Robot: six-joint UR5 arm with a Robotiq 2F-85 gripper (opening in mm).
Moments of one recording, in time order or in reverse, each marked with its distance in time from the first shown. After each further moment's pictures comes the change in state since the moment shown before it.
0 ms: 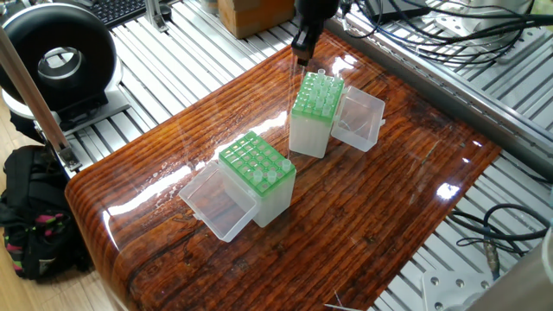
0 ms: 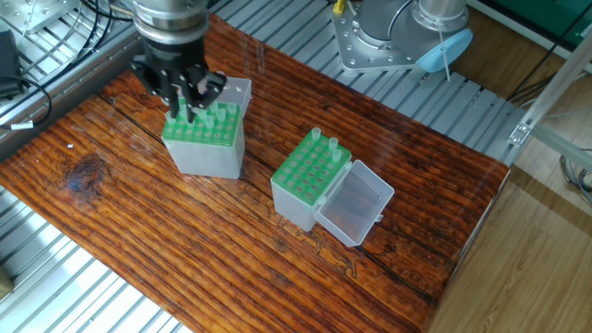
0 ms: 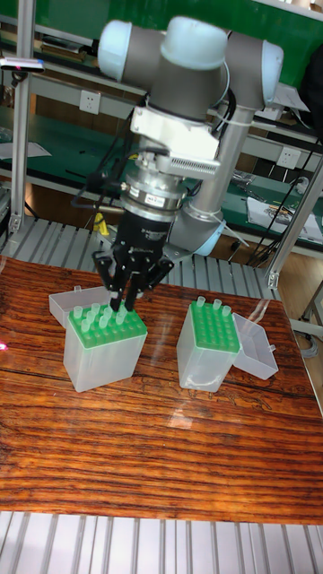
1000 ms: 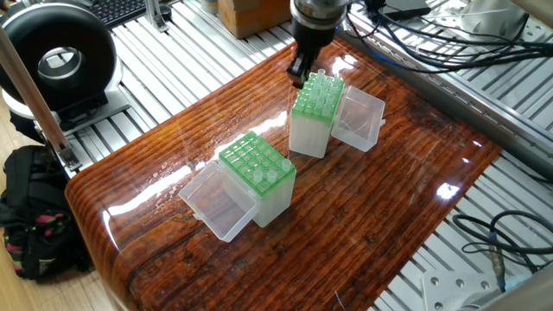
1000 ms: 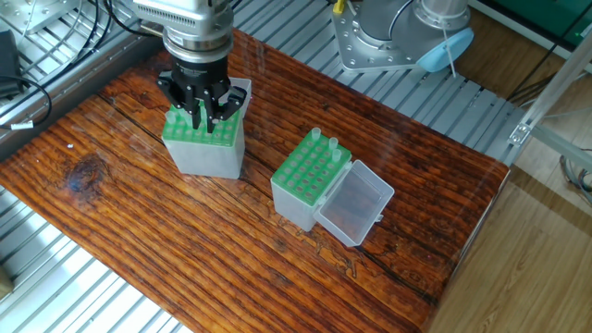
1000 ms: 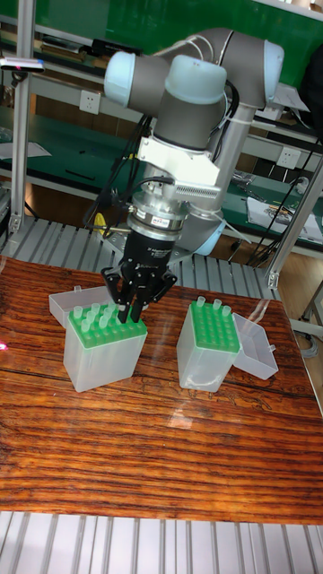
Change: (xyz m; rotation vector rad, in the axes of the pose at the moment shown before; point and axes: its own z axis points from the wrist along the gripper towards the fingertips) arm 0.019 0.013 0.028 0.010 0.014 -0.033
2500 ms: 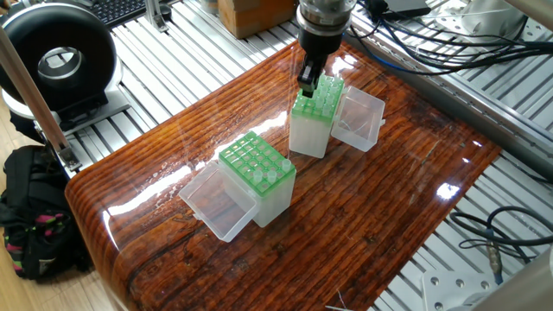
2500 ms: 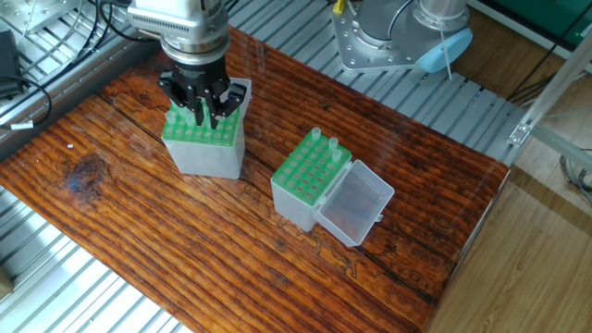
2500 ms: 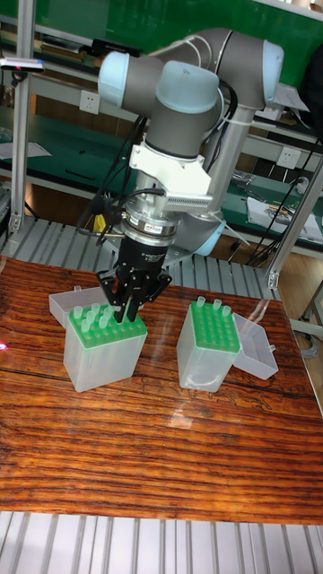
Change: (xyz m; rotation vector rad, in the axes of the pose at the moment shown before) arm 0.014 0.001 0.007 -0.038 0.066 -0.010
